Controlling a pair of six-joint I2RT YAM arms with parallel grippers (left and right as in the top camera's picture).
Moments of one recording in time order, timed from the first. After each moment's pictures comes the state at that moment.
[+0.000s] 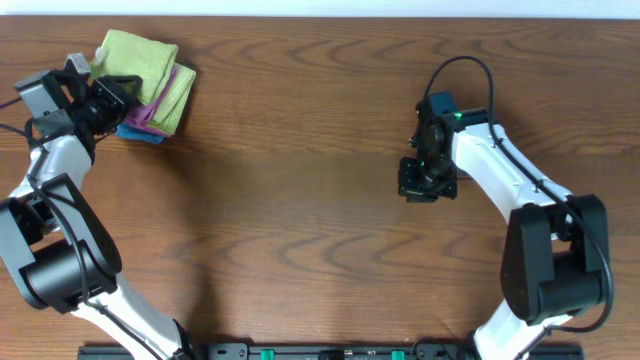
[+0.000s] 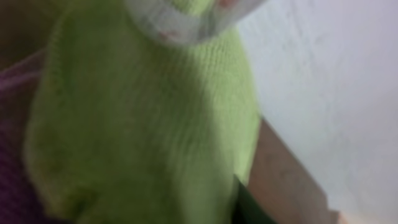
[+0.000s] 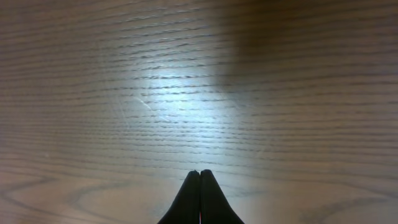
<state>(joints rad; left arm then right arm) 0.46 1.98 1.26 0.07 0.78 -0.59 0.22 1.86 1.26 -1.02 -0.19 0.34</state>
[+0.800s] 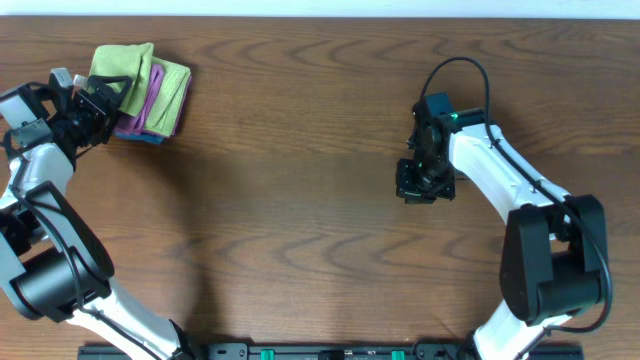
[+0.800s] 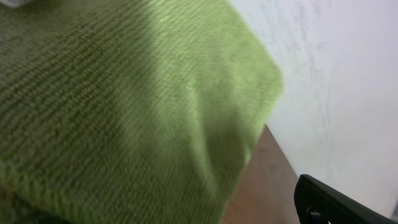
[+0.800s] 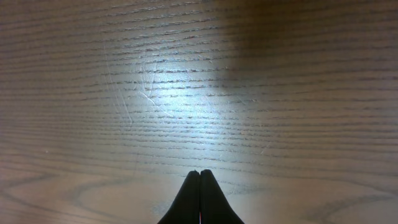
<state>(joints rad) 0.55 1.96 1.26 -0.03 0.87 -0.59 0.23 1.86 1.26 -1.03 -0.19 0.34</state>
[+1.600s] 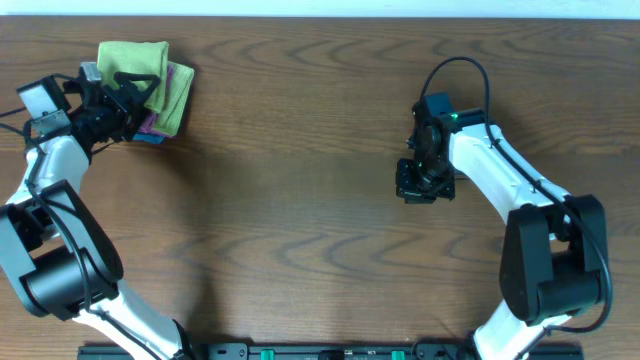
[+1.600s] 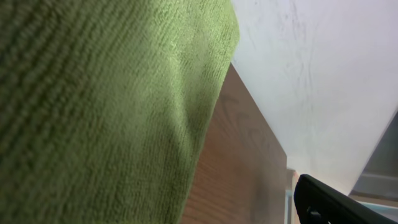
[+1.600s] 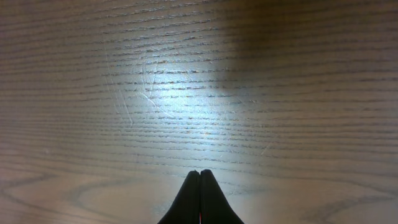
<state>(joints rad) 0.46 1.94 1.26 -0.11 0.94 -0.59 0.23 1.86 1.26 -1.03 -0.19 0.34</state>
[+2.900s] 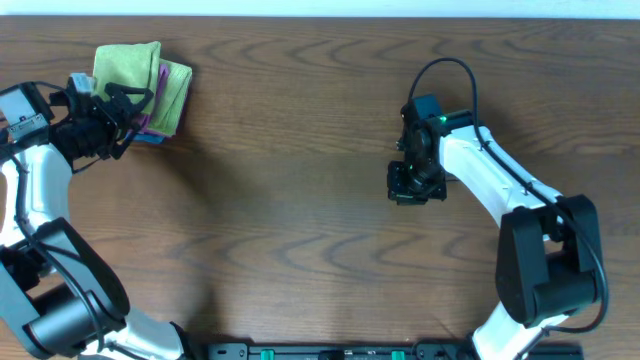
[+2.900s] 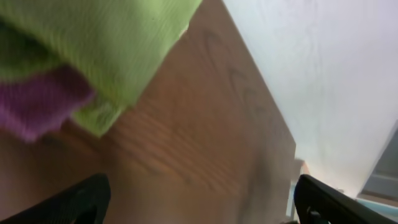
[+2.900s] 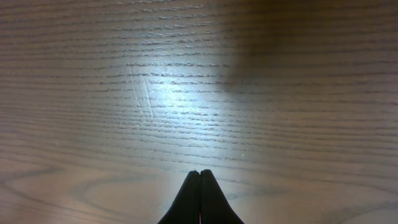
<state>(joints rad) 0.51 1.76 1.26 -0.51 0.91 -0.43 0.28 1.86 1.26 -1.02 -0.20 0.34</state>
